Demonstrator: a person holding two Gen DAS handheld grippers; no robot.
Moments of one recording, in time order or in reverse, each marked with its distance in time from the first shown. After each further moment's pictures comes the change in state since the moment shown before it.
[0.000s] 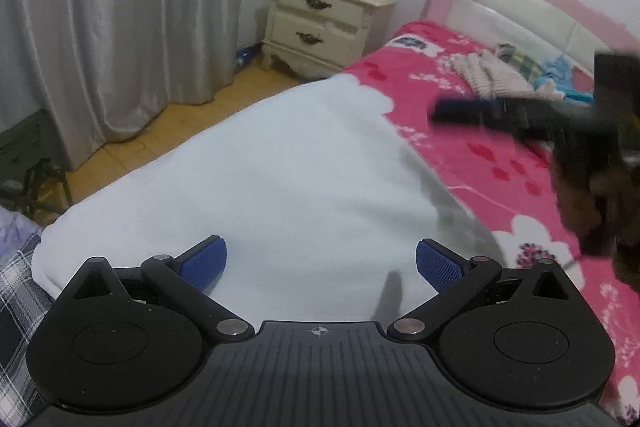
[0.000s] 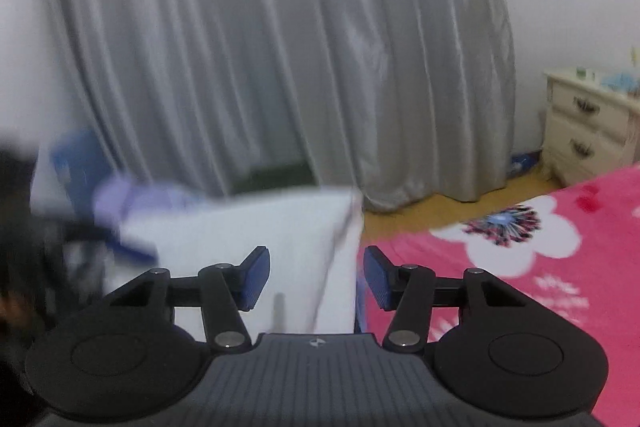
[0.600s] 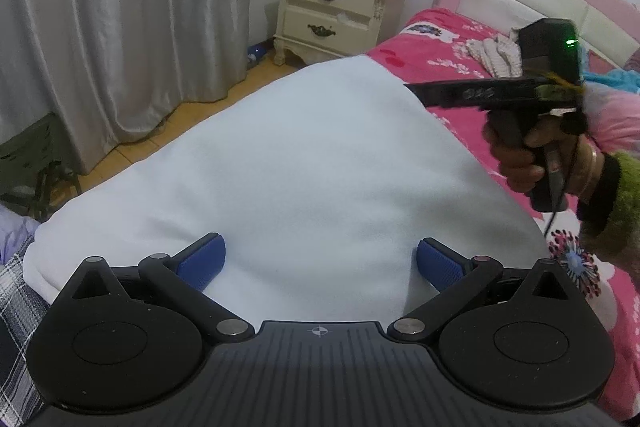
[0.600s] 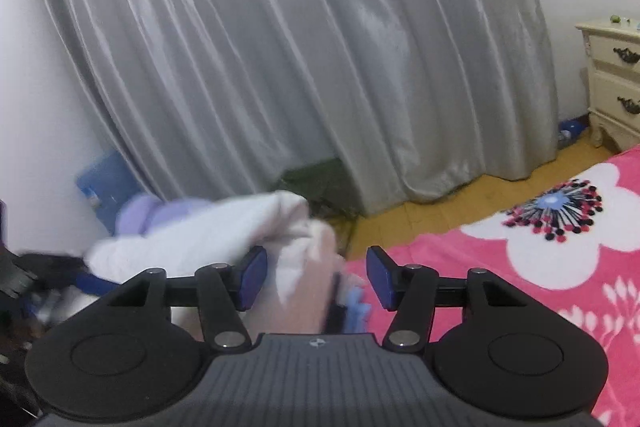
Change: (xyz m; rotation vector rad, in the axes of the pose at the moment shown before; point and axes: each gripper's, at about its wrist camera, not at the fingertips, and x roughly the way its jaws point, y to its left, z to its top) left arm 0.017 0.006 -0.012 0.041 -0.007 0.033; right arm 0.094 -0.074 -0.017 0.078 0.060 0.191
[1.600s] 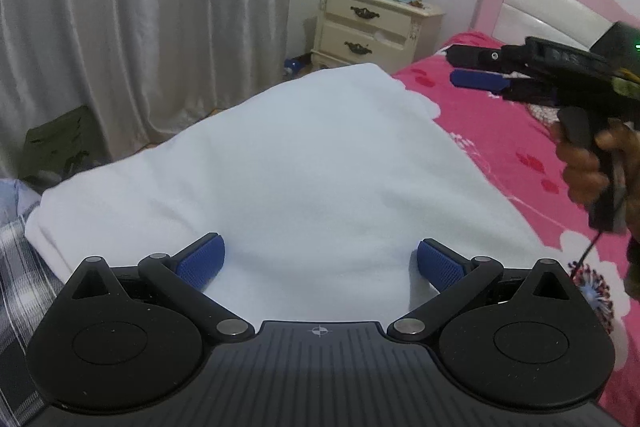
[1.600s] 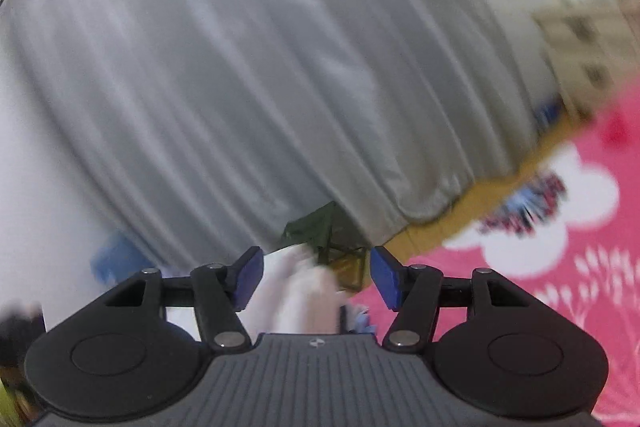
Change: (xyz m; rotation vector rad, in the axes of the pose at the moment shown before) left arm -0.008 -0.025 -0.008 -0.093 -0.066 0.093; right arm -0.067 -0.002 0.010 0.122 -0.148 -0.004
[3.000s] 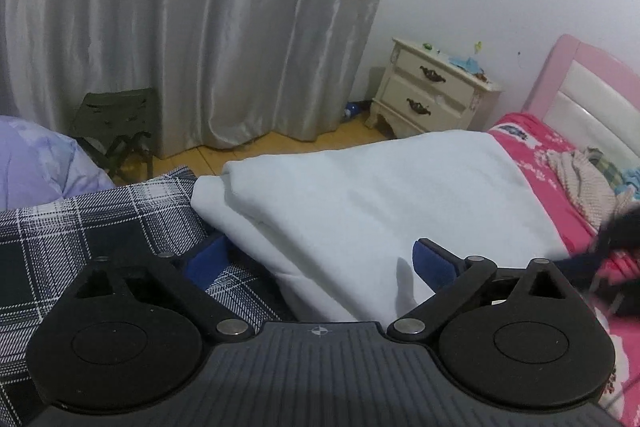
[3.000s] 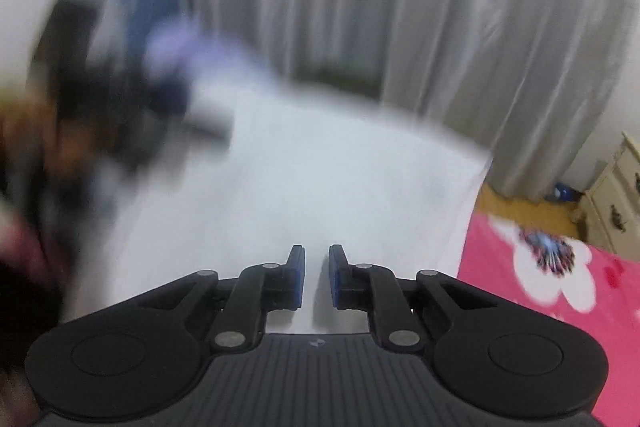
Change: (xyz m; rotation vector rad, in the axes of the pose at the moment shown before) left arm -0.021 0.106 -0.022 -0.229 -0.139 0.073; right arm 0.013 0.170 -0.080 -0.731 0.524 -0.146
